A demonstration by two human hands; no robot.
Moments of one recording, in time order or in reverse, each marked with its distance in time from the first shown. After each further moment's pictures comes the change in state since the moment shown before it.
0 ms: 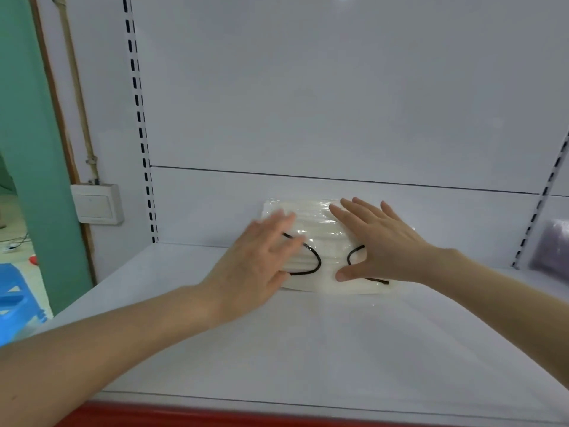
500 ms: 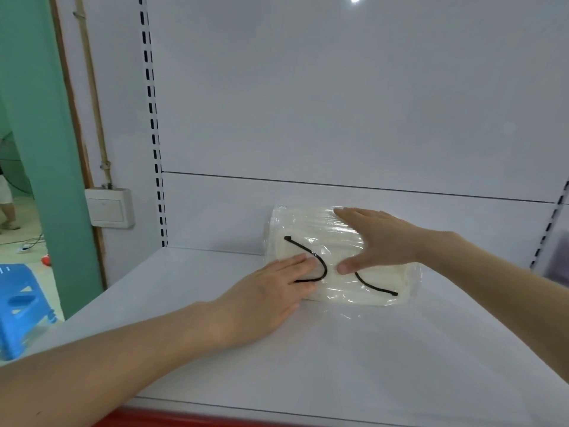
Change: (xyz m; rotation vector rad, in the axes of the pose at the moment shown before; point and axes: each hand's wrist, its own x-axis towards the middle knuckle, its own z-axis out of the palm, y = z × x) left_hand -0.013 0.000 0.019 0.055 -0.142 0.178; right_hand 0.029 0.009 -0.011 0.151 -0.171 0.031
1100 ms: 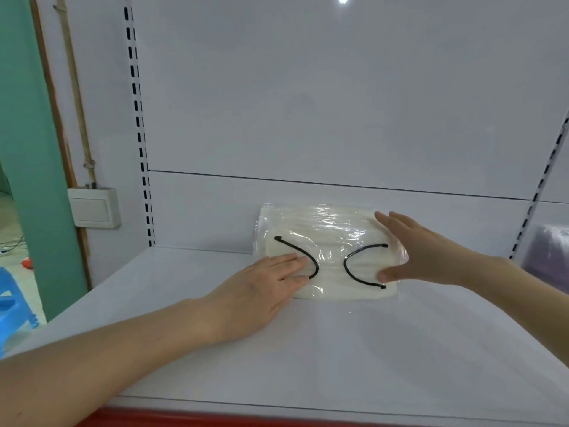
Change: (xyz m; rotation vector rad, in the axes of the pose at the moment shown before) left_hand 0.004 0.006 -0.007 0.012 0.019 0.004; right_hand -0.054 0.044 0.014 0.171 0.065 0.192
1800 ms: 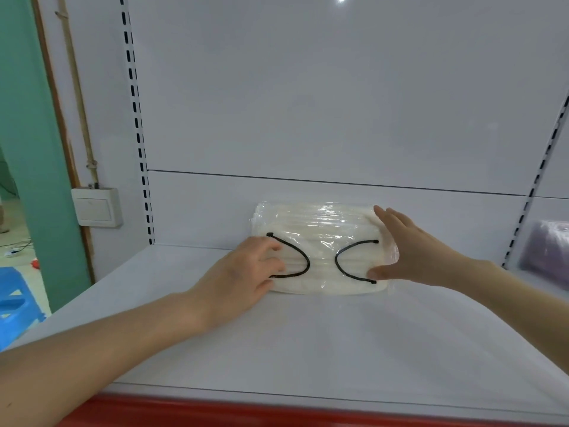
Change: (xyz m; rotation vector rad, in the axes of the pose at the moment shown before) left_hand -0.006 -0.006 -0.006 -0.194 0.119 -0.182; right_hand -0.005 -0.002 0.008 0.085 0.090 -0.015
